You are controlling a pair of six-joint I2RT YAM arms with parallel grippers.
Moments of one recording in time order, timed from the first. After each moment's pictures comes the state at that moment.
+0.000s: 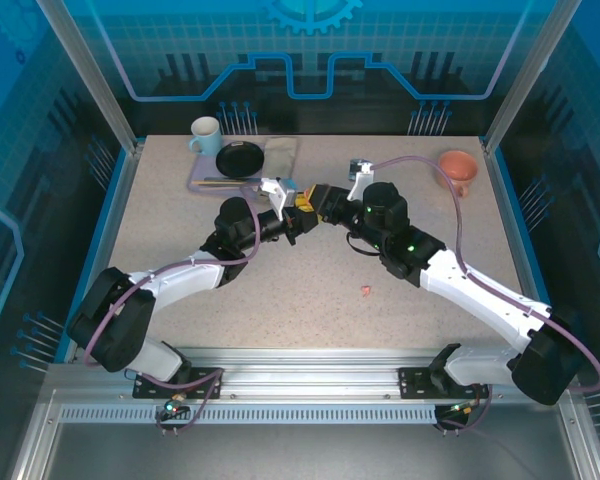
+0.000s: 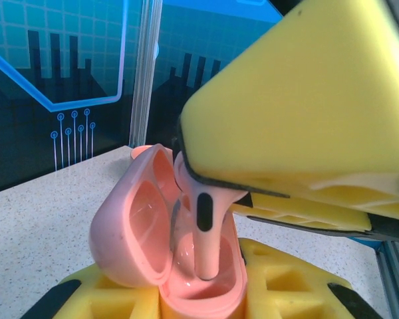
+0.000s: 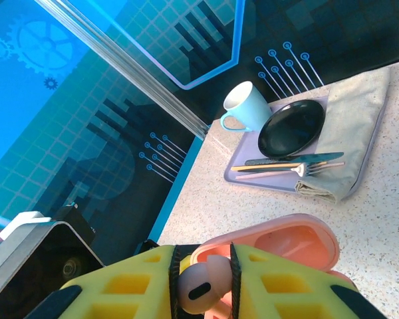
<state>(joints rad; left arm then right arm) -0.54 1.48 0.77 0.78 0.51 -0.22 0.72 1.25 1.02 0.05 0.03 0.78</state>
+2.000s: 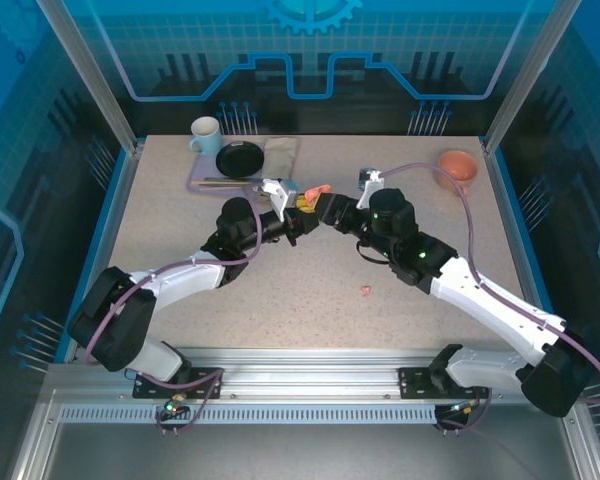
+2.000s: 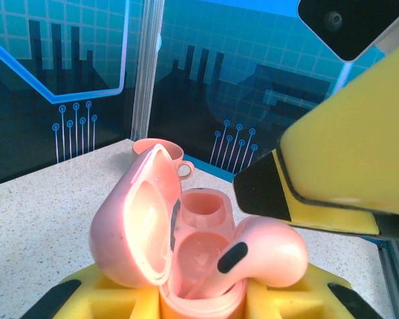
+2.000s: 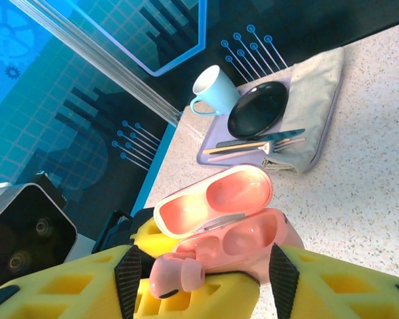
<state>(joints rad) -0.55 1.48 0.77 0.76 0.50 -0.21 0.71 1.17 1.01 -0.12 0.06 0.79</state>
